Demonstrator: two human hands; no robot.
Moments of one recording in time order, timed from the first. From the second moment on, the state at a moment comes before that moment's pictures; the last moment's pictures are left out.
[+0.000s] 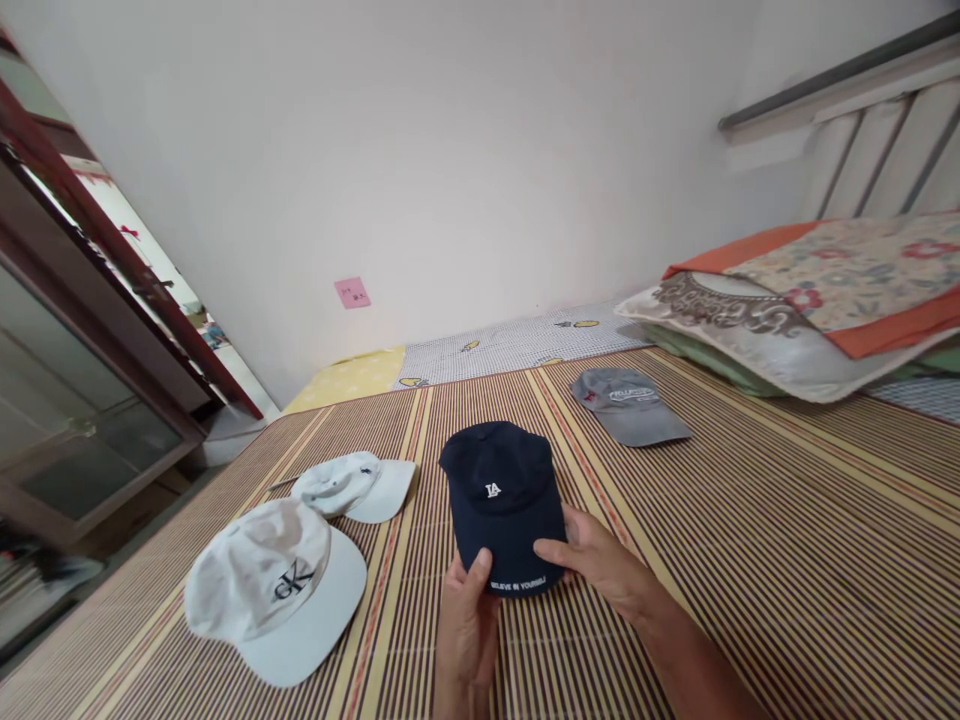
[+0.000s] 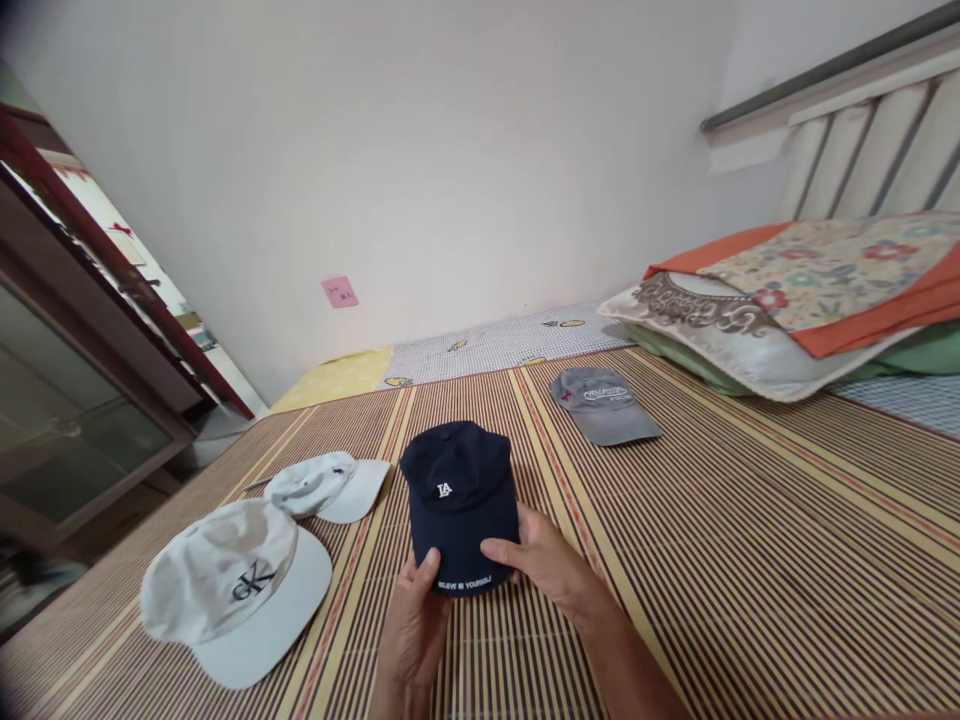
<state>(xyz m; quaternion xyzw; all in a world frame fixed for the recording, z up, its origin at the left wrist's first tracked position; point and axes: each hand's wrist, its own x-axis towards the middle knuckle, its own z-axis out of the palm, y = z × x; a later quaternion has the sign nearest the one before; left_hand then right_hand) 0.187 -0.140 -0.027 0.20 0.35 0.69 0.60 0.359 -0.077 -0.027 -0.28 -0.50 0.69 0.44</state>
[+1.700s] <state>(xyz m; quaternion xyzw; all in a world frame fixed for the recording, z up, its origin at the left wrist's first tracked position) 0.190 -0.144 -0.031 0.24 0.43 0.67 0.56 0.367 -0.071 -0.039 -0.30 -0.48 0.69 0.45</state>
